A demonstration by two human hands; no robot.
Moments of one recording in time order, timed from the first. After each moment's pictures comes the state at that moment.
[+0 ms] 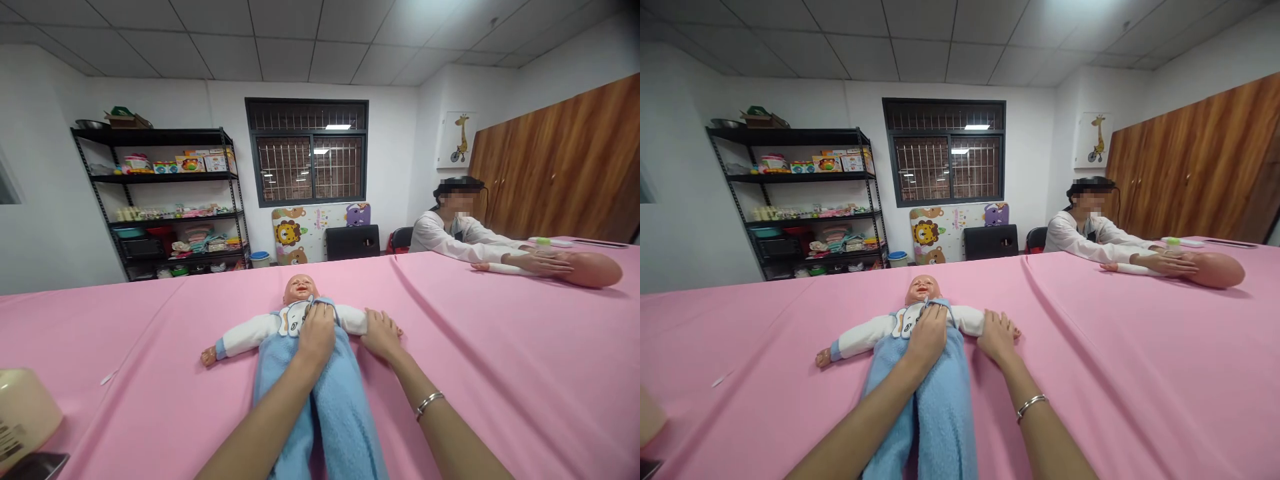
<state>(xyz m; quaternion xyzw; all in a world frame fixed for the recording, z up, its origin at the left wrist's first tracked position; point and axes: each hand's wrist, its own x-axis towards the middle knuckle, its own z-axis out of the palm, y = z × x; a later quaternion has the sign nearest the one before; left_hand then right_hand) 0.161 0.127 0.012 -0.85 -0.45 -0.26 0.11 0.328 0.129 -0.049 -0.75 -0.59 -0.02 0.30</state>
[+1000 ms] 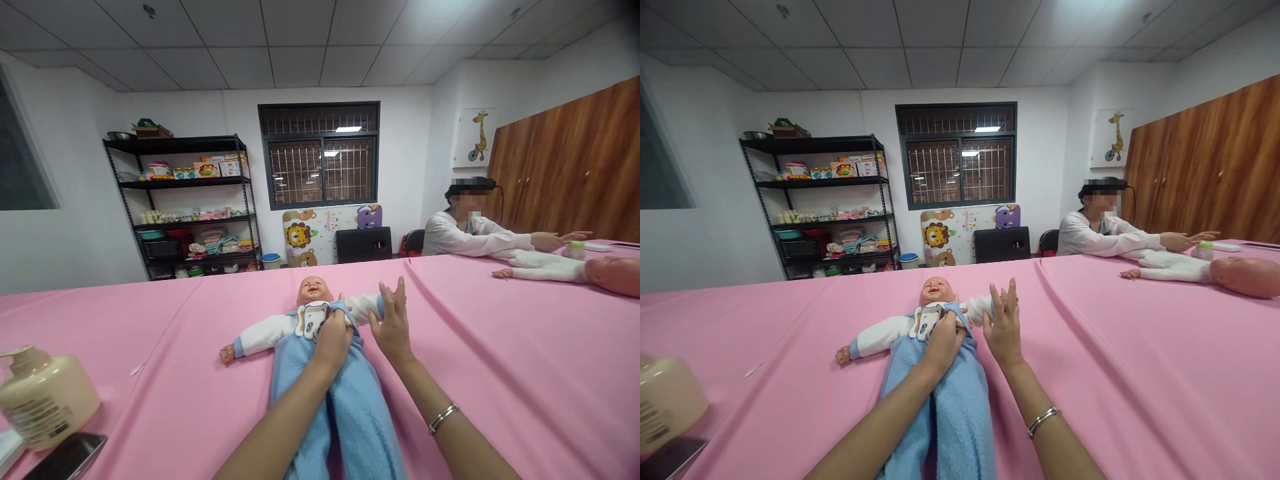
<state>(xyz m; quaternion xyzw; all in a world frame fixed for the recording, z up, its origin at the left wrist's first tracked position) 0.160 0.126 0.005 -0.81 -0.39 -0.40 -0.18 0.304 0.117 -0.016 -0.51 -0.60 -0.25 0.57</state>
